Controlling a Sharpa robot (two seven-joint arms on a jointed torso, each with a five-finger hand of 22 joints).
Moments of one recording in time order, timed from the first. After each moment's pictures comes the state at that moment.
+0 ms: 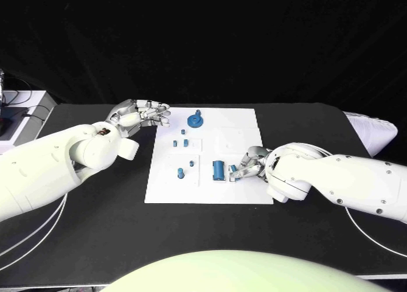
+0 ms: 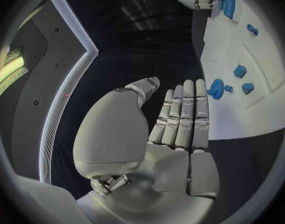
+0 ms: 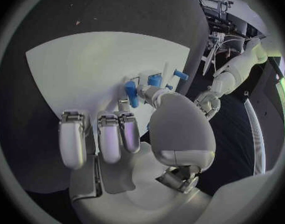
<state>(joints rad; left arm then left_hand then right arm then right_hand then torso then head) 0.92 -0.89 0.28 1.37 -0.25 -0.06 0.22 1.36 -0.21 0.48 0.14 0.24 0.87 0.22 0.25 0.25 1.03 0.16 0.23 0.07 0.95 0.10 0.57 0.31 0.18 0.85 0.22 0.43 0.53 1.17 -0.72 -0.17 1.62 -0.98 -0.23 -0.68 1.10 -0.19 0.57 0.19 0.31 1.03 0.07 0.29 0.70 1.47 0.00 1.54 1.31 1.47 -0.06 1.57 1.31 0.02 1.46 0.04 1.49 1.31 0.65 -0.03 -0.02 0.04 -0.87</state>
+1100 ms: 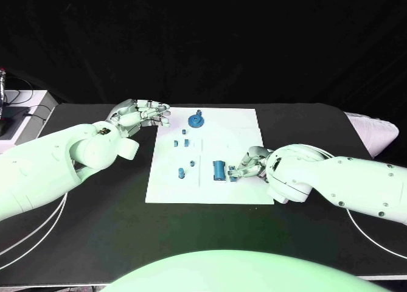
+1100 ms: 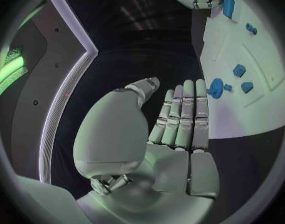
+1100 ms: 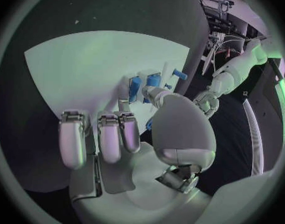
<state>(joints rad) 0.92 -0.90 0.28 1.37 -0.25 -0.06 0.22 1.36 -0.21 0.48 0.14 0.24 0.87 0.22 0.25 0.25 1.03 0.16 0.23 0.07 0.95 0.10 0.57 0.31 0.18 0.85 0.22 0.43 0.53 1.16 -0.72 -0.17 1.63 -1.00 -0.25 -0.67 1.02 -0.22 0.46 0.27 0.33 1.04 0.08 0.27 0.68 1.47 0.00 1.54 1.31 1.47 -0.06 1.57 1.31 0.02 1.46 0.04 1.49 1.31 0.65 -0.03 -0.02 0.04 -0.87</state>
